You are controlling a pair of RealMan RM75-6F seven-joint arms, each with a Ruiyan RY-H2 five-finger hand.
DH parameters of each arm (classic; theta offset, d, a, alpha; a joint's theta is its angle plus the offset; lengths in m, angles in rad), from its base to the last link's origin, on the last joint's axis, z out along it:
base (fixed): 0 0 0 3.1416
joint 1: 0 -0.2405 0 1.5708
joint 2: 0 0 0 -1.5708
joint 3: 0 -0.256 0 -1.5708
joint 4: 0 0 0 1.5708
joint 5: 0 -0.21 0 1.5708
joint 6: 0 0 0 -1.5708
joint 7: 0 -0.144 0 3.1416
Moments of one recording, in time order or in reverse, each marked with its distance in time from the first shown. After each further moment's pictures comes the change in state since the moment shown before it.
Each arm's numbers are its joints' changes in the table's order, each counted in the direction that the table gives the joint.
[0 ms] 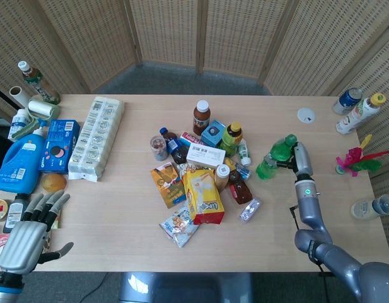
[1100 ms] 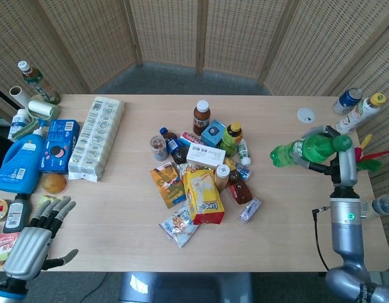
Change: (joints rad) left arm -0.015 -0.035 -0.036 -0.069 -0.062 0.003 0.081; right arm 0.271 0.528 -0.106 1.030 0.021 0.442 0.309
